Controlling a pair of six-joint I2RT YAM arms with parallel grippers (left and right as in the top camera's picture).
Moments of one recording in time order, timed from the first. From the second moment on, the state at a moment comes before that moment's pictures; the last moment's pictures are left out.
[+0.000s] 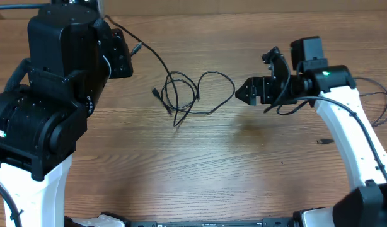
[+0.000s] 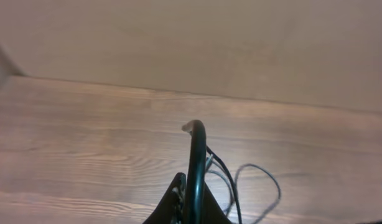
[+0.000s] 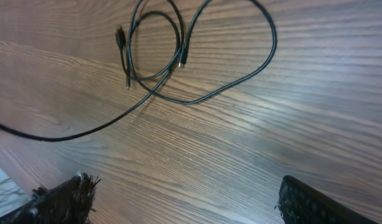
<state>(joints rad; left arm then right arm) -0.35 1.49 2.29 -1.36 -0.30 -0.32 0.14 1.57 1.38 -0.98 -0.52 0.08</state>
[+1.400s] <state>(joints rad) -0.35 1.85 2.30 -1.69 -0.19 -0.34 0.61 1.79 1.38 -0.75 -0.38 0.51</state>
